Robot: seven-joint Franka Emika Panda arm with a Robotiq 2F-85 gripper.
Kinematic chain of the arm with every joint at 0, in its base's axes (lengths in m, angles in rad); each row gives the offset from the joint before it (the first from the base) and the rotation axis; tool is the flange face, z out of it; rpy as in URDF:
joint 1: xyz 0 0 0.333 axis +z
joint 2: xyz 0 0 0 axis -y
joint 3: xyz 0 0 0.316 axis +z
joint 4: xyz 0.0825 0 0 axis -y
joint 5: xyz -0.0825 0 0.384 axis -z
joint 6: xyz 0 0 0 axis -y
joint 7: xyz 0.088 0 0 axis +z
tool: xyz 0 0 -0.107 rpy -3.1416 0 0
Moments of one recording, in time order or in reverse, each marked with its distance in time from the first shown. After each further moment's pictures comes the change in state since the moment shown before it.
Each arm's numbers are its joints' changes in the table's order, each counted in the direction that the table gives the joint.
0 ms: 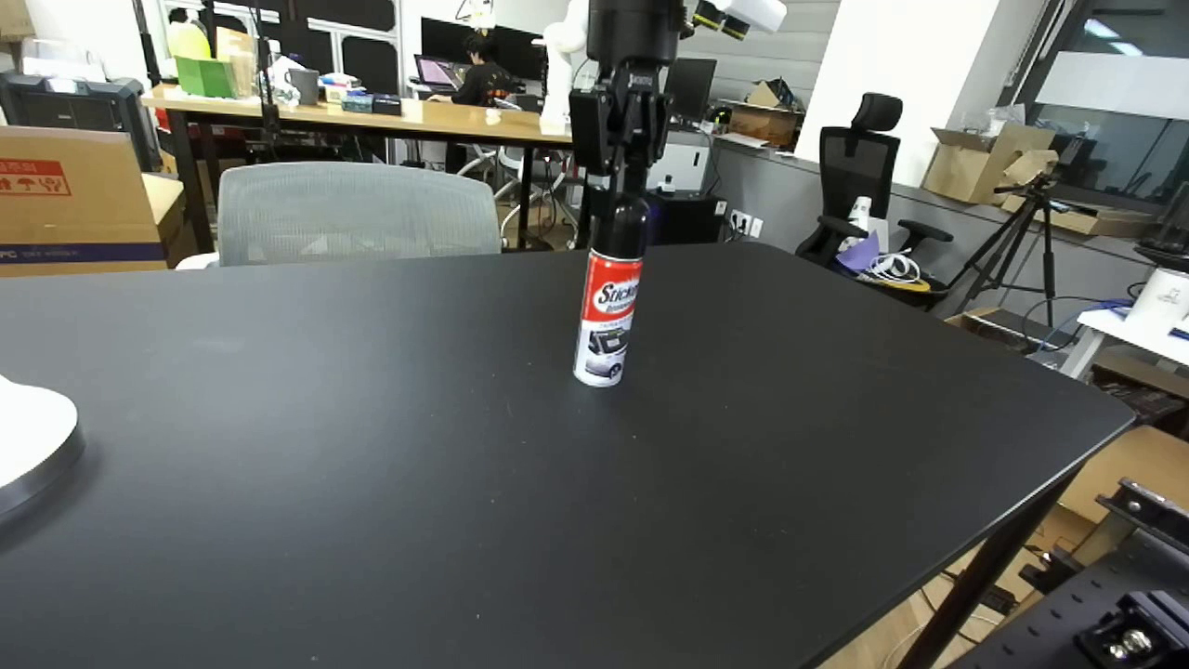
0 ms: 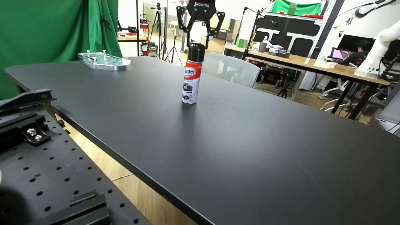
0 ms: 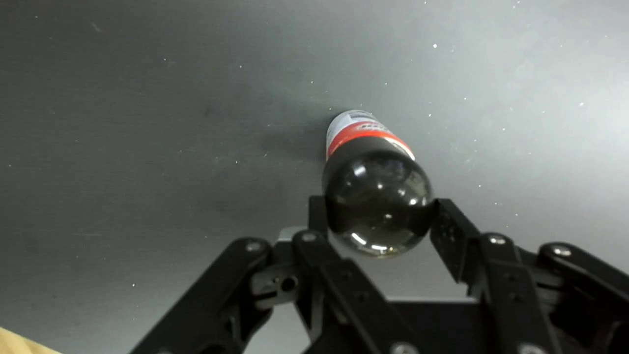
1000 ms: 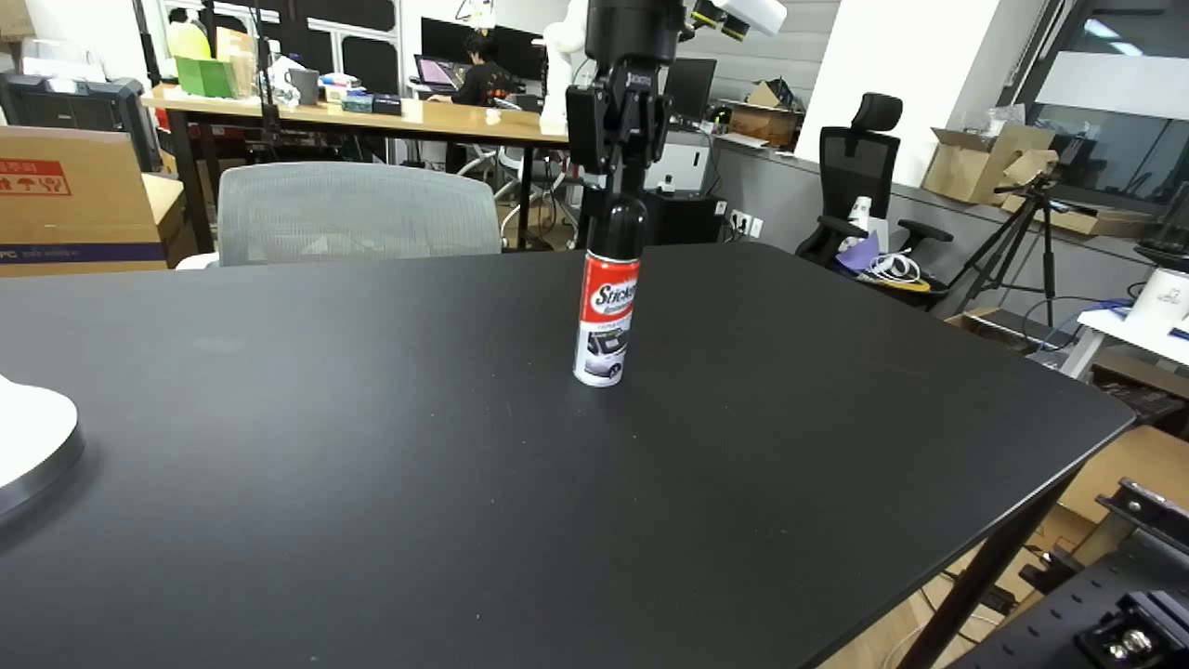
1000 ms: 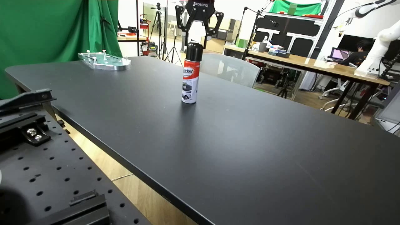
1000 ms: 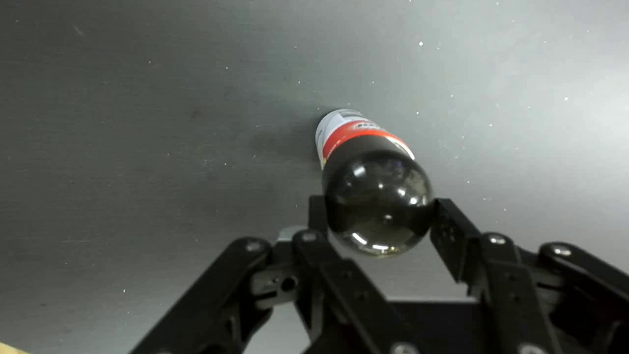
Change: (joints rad) arm 0.000 0.002 0.001 0.000 -0.037 -0.010 0.008
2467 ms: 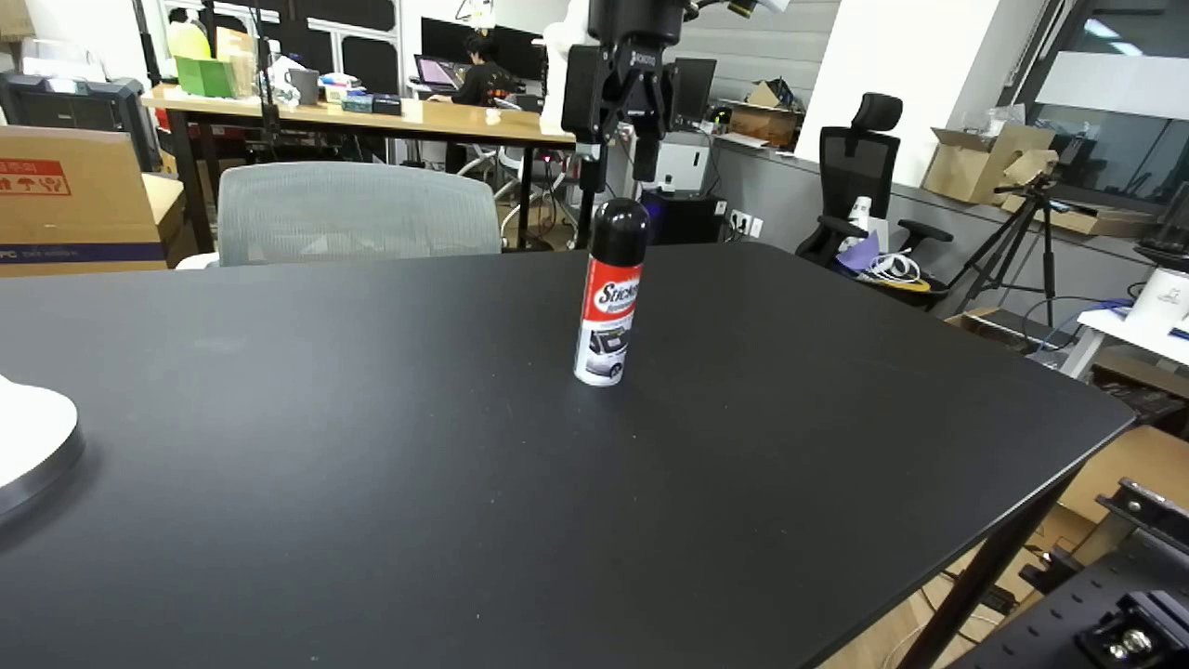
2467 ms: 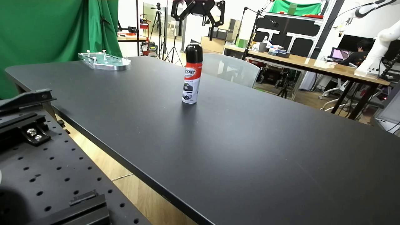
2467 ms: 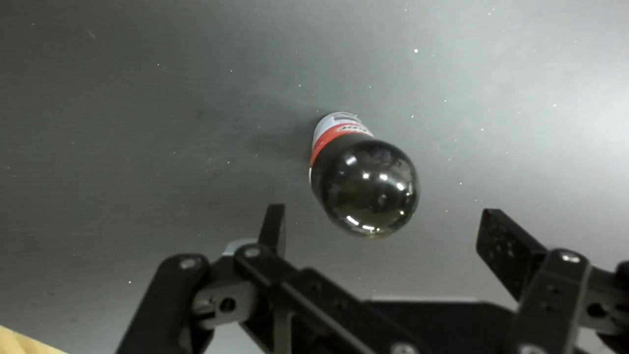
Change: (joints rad) arm 0.005 0.039 0.001 -0.005 0.011 -0.032 0.003
